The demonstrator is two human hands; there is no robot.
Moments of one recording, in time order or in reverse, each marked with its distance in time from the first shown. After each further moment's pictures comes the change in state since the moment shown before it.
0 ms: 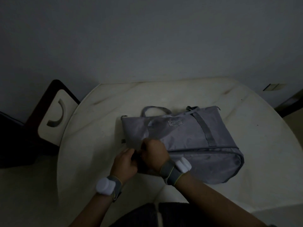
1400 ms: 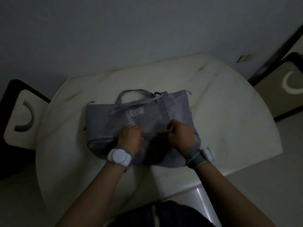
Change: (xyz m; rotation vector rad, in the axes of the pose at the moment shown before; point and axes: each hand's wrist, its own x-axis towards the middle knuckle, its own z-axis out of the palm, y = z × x) left_hand 0.046 0.097 0.043 0.448 -0.291 0.235; right_hand -0.078 0.138 -0.051 0.111 0.253 0.433
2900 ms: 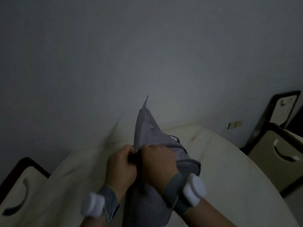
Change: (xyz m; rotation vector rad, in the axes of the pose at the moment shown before) left_hand 0.057 0.061 -0.180 -0.469 0.669 -0.083; right_hand 0.031 -0.164 -0.175 -0.389 0.116 -0.467
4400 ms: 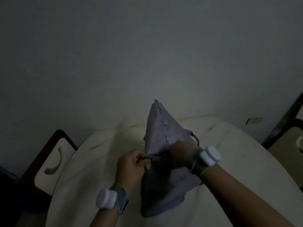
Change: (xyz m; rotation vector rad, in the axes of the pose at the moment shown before) left_hand -0.083 -0.073 -0.026 -0.201 -0.053 -0.256; right_hand -0.008 -0.006 0.048 -0.189 -0.336 -0.034
